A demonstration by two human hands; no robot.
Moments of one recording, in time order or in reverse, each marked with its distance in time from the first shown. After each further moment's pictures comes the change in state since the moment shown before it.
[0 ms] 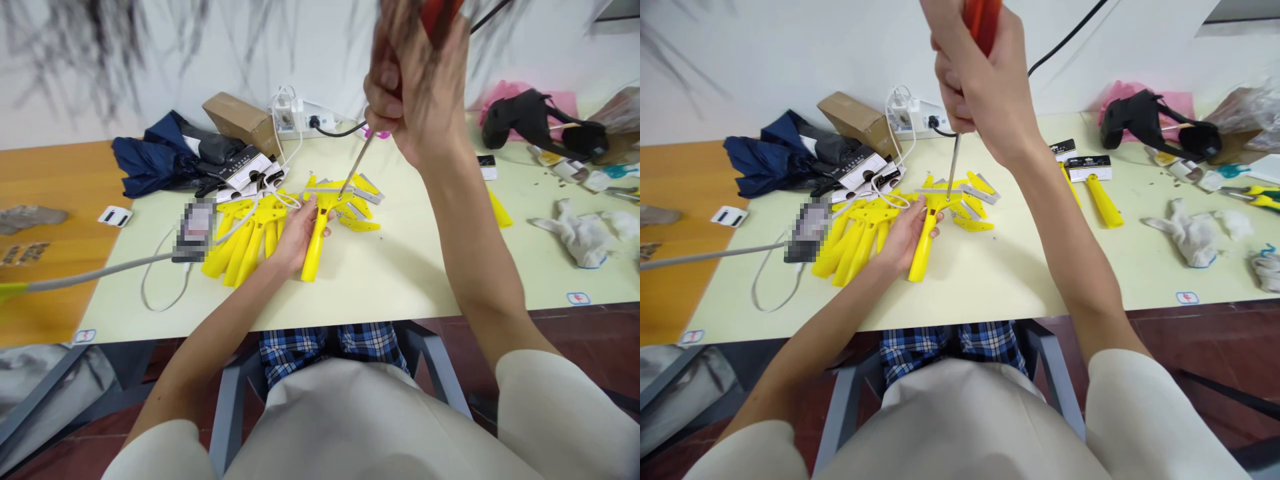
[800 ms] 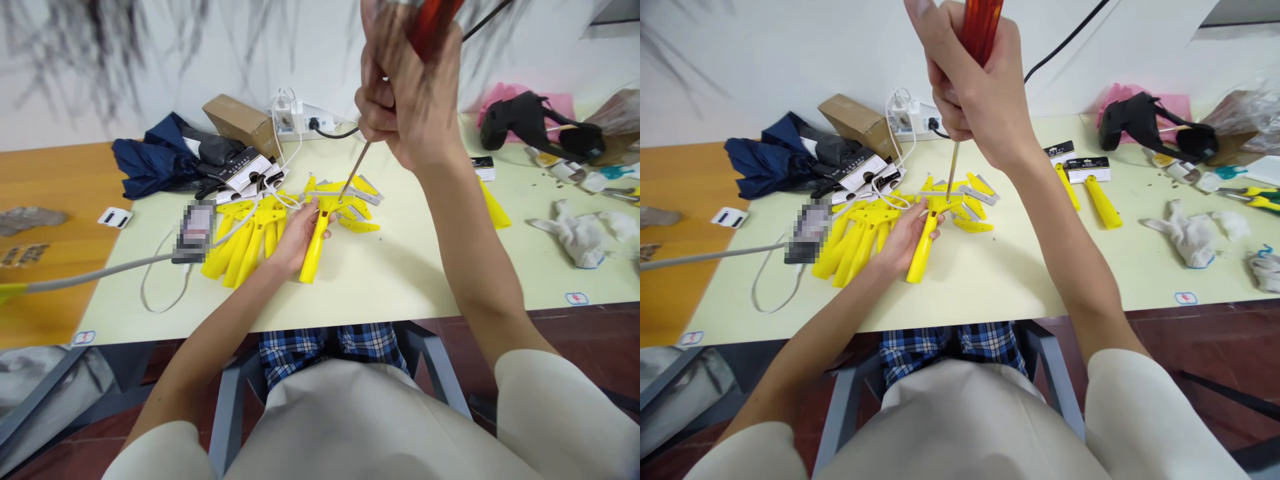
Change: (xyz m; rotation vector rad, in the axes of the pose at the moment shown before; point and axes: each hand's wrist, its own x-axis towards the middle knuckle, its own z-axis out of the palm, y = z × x) left_hand -0.001 0.002 0.002 -0.006 -0.012 -0.060; right_hand -0.010 -0.009 0.002 0.070 -0.138 0.007
